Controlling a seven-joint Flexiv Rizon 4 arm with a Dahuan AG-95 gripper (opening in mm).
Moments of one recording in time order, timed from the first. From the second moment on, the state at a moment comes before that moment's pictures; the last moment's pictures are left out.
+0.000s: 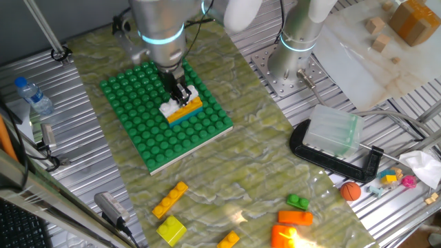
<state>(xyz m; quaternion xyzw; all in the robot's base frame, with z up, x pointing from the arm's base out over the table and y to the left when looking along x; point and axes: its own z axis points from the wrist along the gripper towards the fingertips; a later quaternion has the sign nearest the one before) 0.479 0.038 0.161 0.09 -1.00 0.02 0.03</state>
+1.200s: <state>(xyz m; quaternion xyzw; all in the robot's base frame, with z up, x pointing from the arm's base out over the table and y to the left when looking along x) 0.468 0.029 0.157 0.00 -1.00 0.01 -0.03</state>
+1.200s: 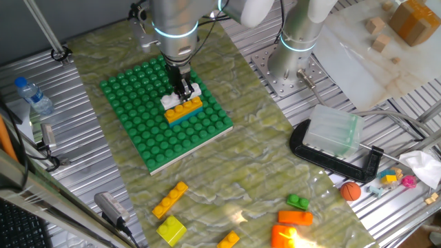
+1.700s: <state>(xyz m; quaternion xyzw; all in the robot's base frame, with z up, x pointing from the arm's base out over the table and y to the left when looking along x) 0.471 0.031 0.149 0.02 -1.00 0.02 -0.02</state>
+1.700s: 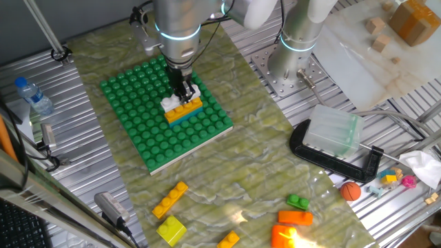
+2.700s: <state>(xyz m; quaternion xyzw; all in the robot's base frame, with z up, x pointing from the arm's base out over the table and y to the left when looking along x) 0.476 0.033 0.136 0.02 -1.00 0.01 -0.05</state>
